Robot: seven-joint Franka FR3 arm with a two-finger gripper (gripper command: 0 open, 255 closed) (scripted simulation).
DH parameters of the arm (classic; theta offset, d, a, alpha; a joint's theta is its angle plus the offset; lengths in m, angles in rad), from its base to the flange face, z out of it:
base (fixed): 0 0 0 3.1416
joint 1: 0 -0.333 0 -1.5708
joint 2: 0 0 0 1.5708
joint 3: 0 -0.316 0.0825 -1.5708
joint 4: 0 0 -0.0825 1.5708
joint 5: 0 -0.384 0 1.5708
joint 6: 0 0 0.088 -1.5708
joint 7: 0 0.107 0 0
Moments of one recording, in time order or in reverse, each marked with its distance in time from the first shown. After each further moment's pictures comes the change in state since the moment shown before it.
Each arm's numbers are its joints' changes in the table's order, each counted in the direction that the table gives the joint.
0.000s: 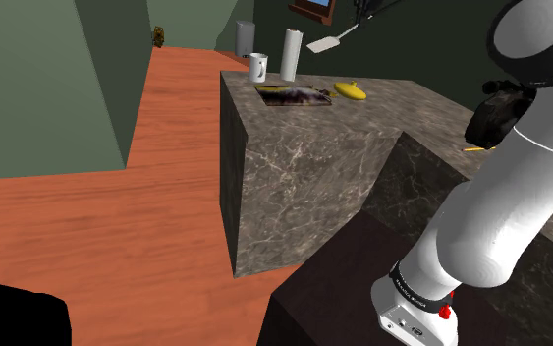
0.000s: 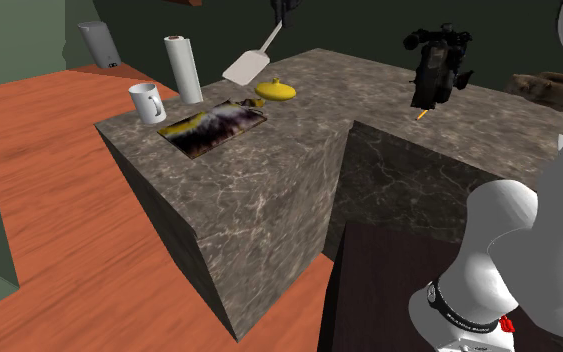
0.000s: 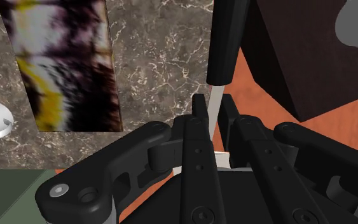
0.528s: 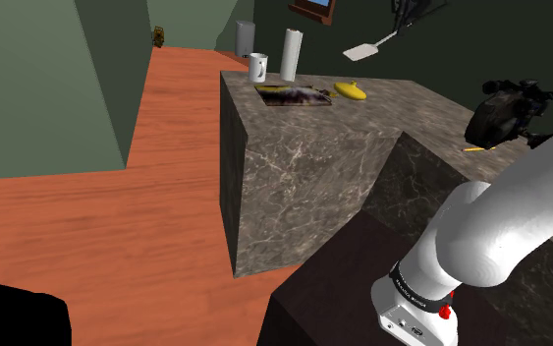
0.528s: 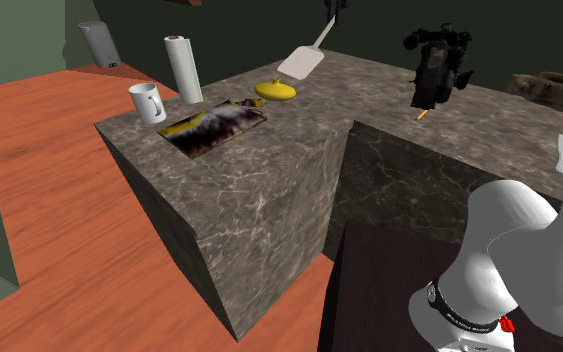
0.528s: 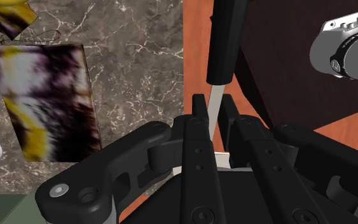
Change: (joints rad) arm 0.026 0.245 0.010 -0.236 0.125 -0.027 -0.065
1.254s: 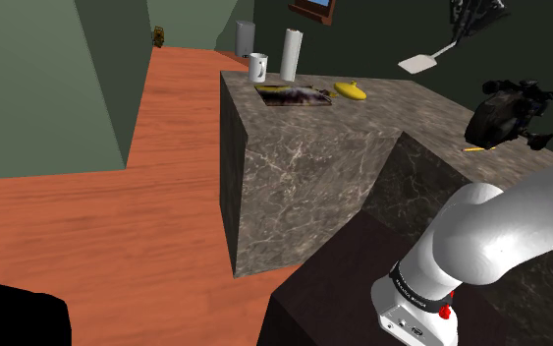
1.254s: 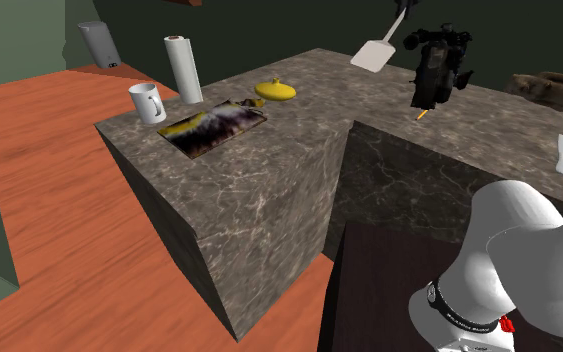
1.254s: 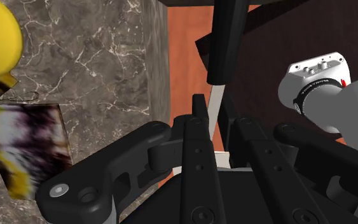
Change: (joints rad) arm 0.077 0.229 0.070 -0.142 0.146 0.027 -0.171
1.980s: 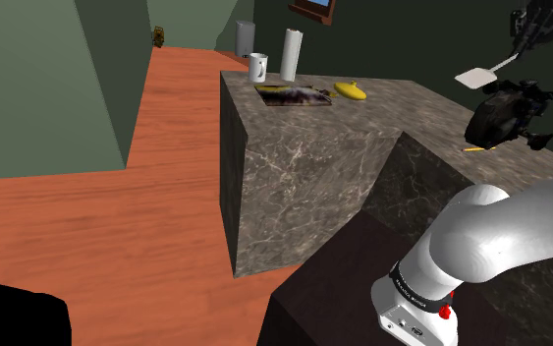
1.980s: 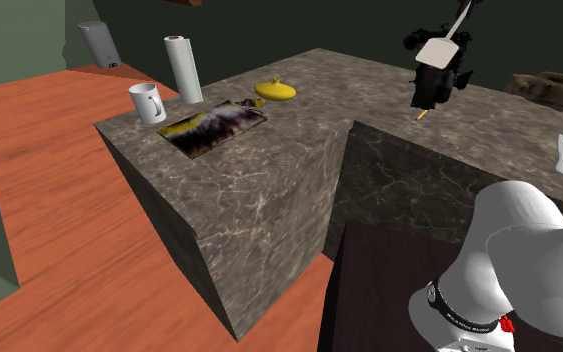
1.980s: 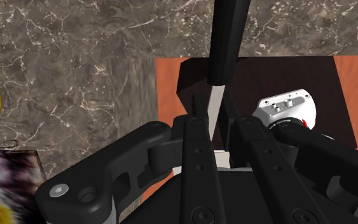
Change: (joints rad) arm 0.065 0.138 0.117 -0.013 0.142 0.040 -0.221
